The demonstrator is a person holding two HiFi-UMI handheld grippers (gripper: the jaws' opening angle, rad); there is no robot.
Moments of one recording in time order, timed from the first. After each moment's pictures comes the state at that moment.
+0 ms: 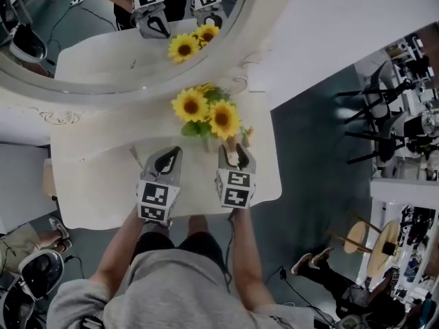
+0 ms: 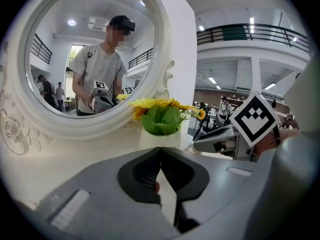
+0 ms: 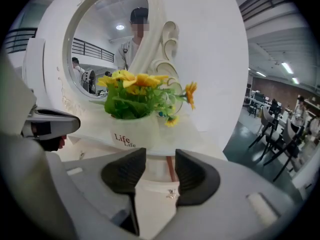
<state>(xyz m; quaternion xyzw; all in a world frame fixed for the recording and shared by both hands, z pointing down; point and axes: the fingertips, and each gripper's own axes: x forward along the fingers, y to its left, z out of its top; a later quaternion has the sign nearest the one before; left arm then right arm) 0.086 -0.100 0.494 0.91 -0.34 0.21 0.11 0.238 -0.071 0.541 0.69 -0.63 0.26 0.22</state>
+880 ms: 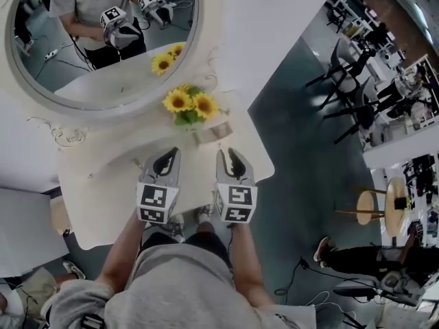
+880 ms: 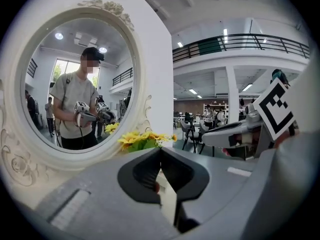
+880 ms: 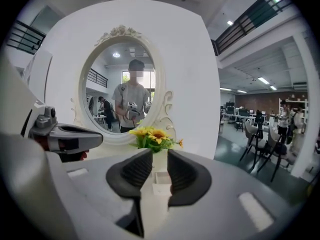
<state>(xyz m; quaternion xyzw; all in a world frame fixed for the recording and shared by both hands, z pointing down) 0.069 -0.042 0.409 0.95 -0.27 0.14 0.04 0.191 0.023 0.410 0.77 -0.61 0.14 0.11</state>
